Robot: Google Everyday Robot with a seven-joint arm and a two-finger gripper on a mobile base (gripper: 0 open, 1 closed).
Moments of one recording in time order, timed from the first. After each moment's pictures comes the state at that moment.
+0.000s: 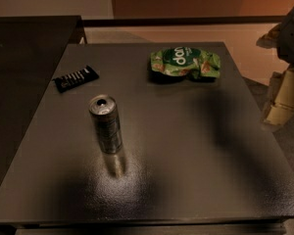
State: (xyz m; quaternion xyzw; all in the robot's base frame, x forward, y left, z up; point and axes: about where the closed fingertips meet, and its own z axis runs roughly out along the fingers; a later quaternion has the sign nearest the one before) arm 0.438 -0.217 0.976 -0.60 0.78 -0.03 0.16
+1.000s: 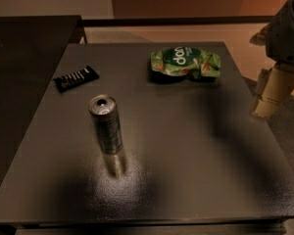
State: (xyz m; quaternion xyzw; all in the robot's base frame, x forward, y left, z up) arm 0.466 -0.215 0.964 -0.60 0.78 -0.04 0.17
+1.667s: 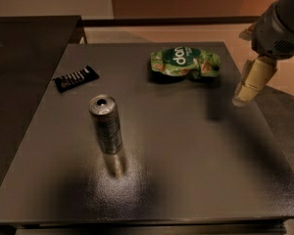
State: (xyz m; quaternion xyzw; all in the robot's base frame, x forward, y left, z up) arm 0.531 -0.219 0.941 -0.59 0.78 -0.03 0.22
